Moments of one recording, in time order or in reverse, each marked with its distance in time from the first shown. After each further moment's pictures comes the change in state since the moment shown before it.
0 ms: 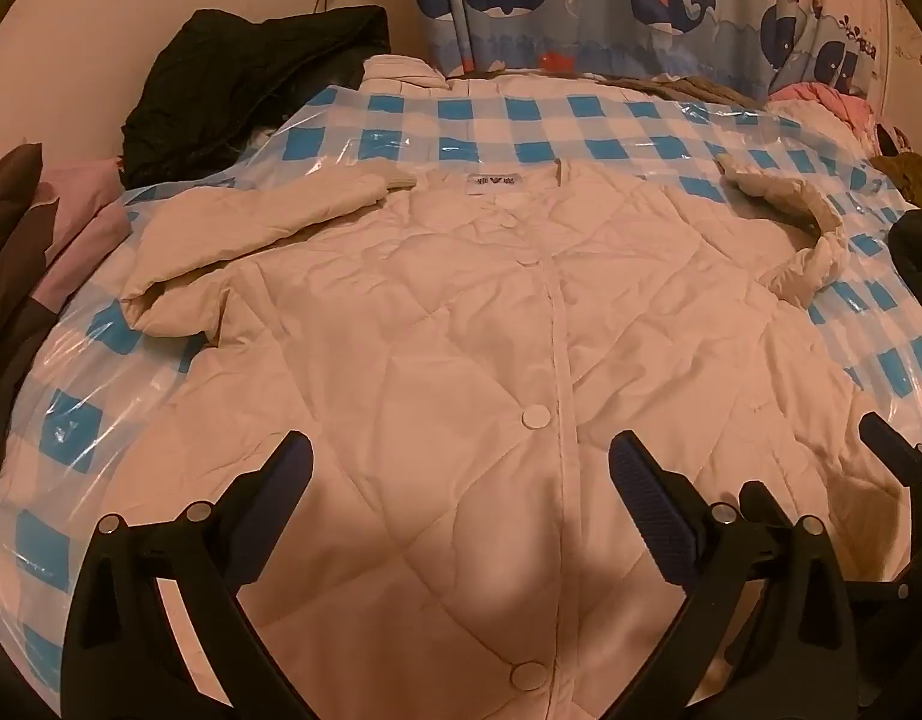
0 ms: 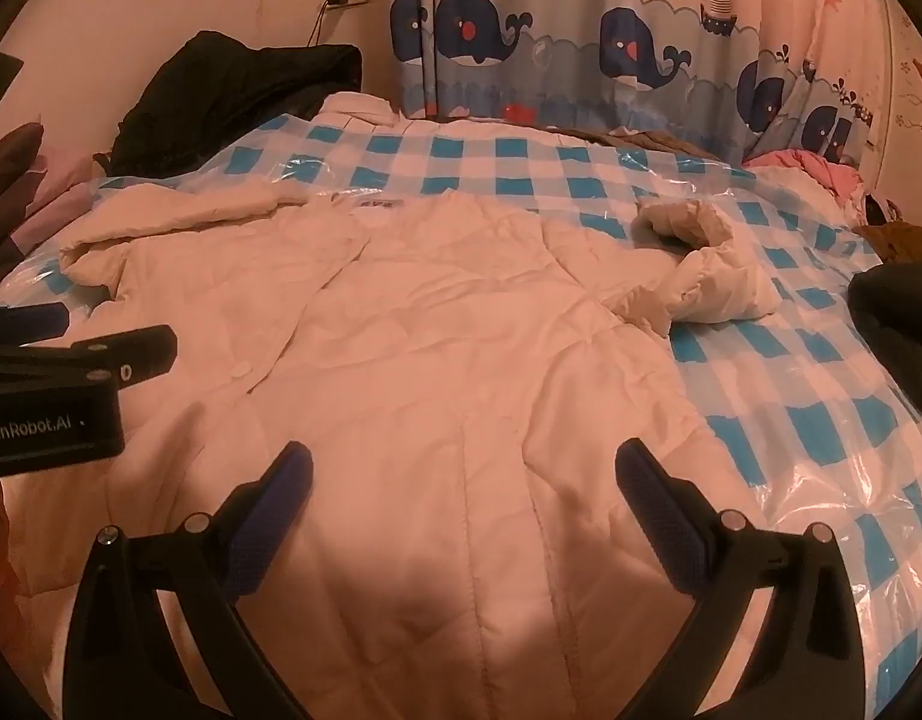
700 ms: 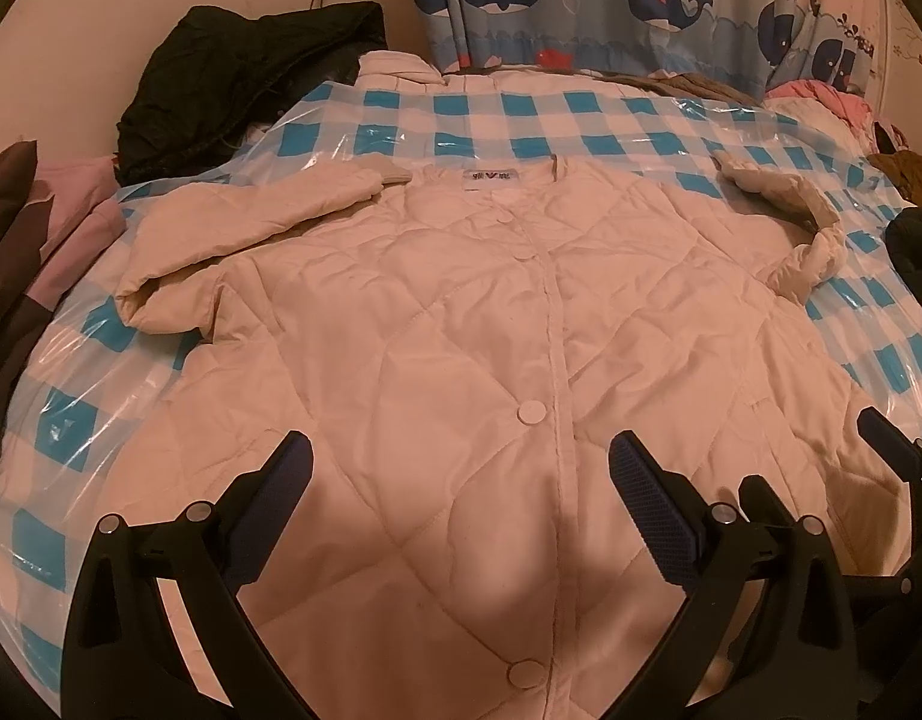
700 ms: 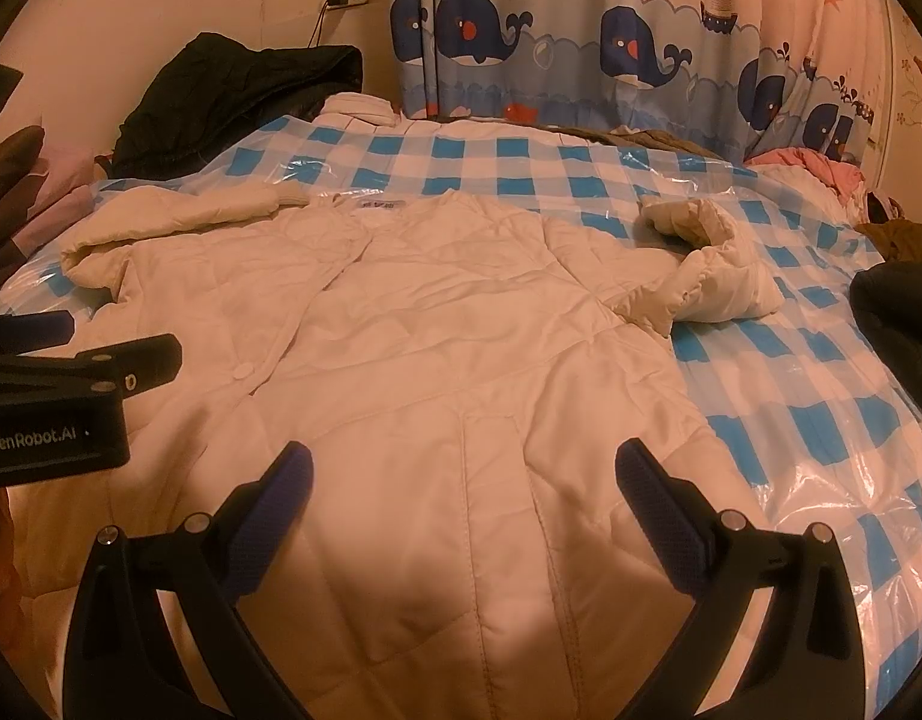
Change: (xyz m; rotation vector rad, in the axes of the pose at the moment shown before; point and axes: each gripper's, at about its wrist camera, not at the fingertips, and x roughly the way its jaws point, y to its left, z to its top) left arm -0.001 0.000 -0.001 0.004 -0.001 0.002; right arm -0.001 -0.001 0.004 0.006 -0.009 0.000
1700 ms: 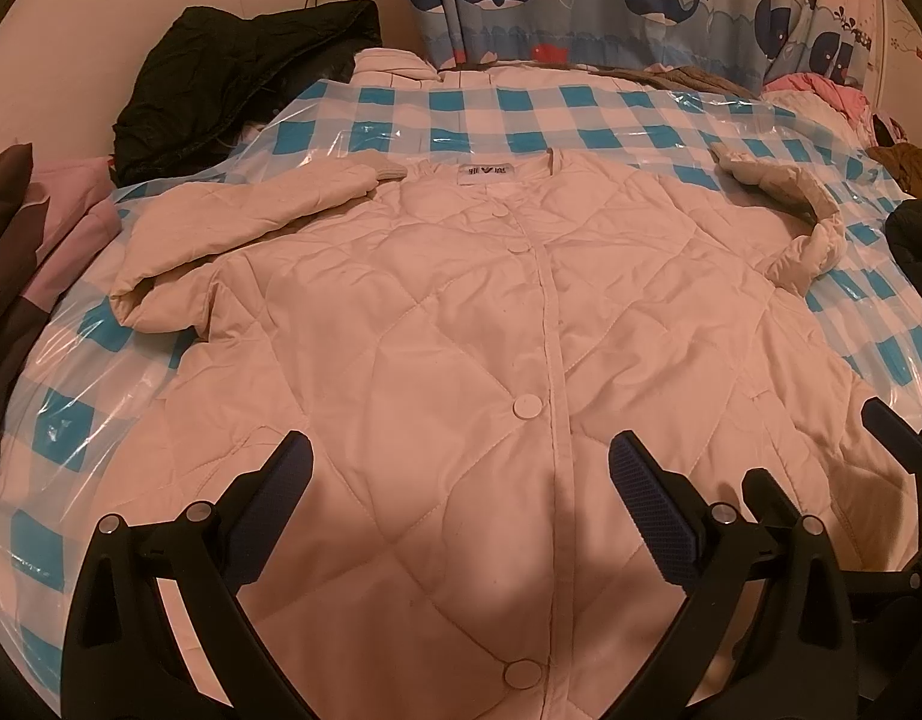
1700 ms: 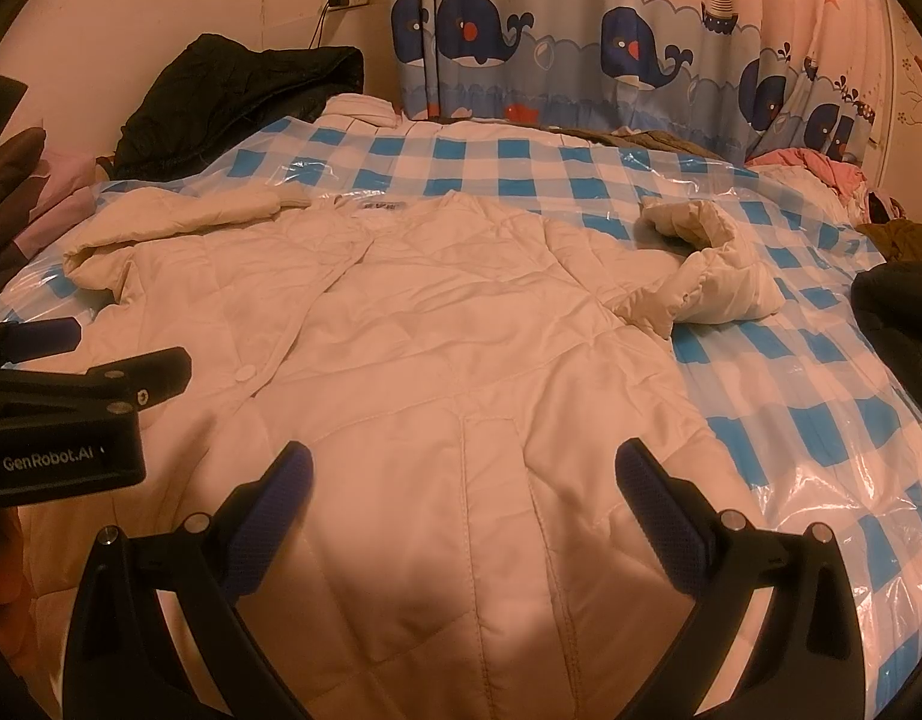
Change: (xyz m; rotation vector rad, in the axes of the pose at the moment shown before) left arm 0.004 -0.007 -0.005 0.009 0.001 -0.001; right arm 0.000 -0.001 0.001 -0.009 -0.008 -0.006
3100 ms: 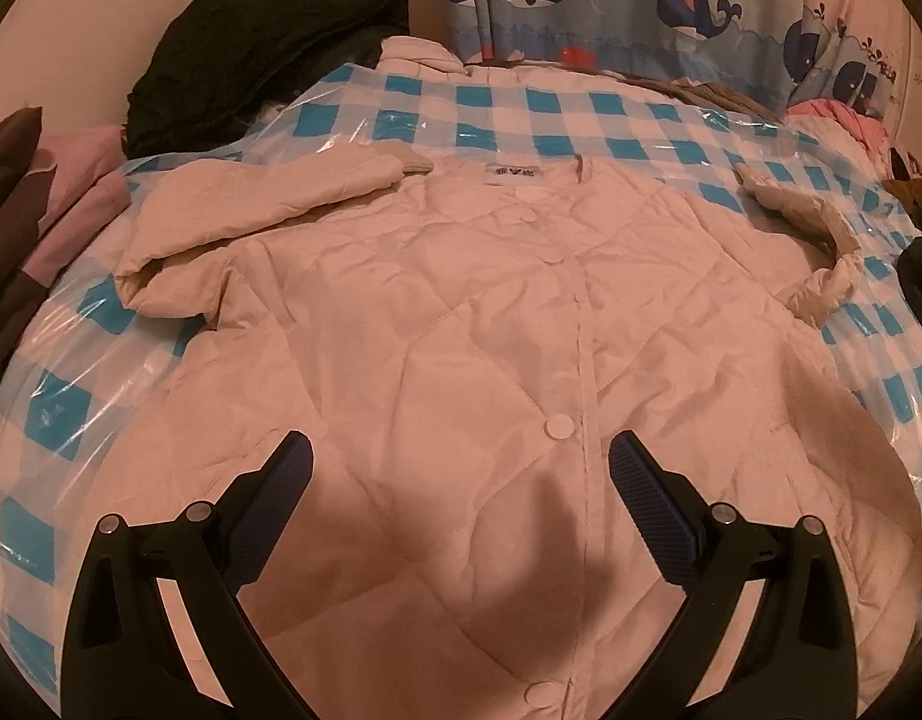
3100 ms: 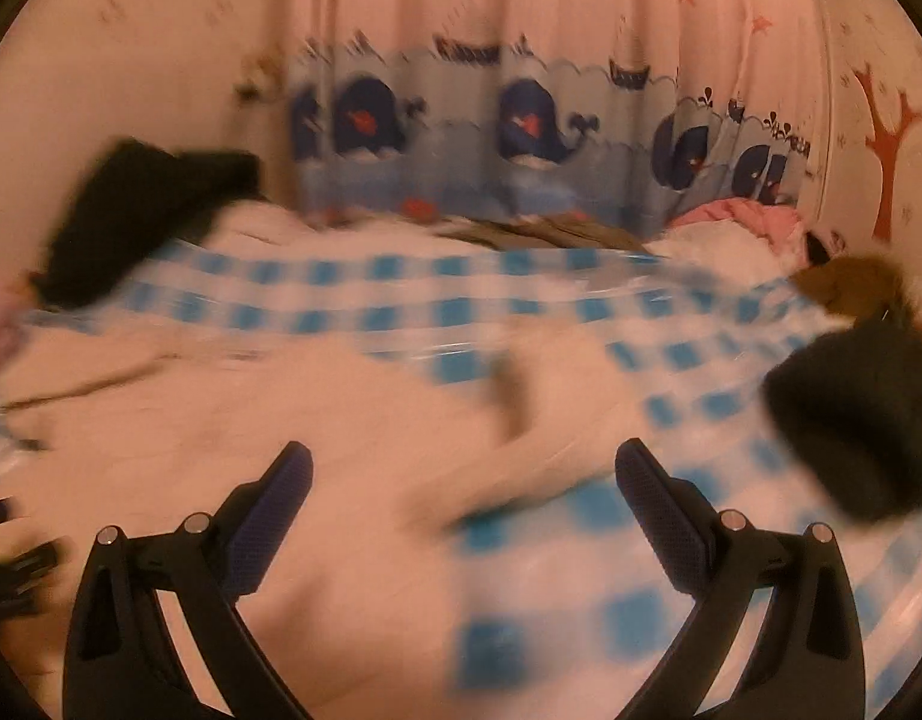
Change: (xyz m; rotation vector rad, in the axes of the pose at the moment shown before) left arm 0.007 0.016 -0.002 -0.146 0.036 -0.093; right arm 0.013 -0.164 0.149 -0.014 -0.013 -0.206
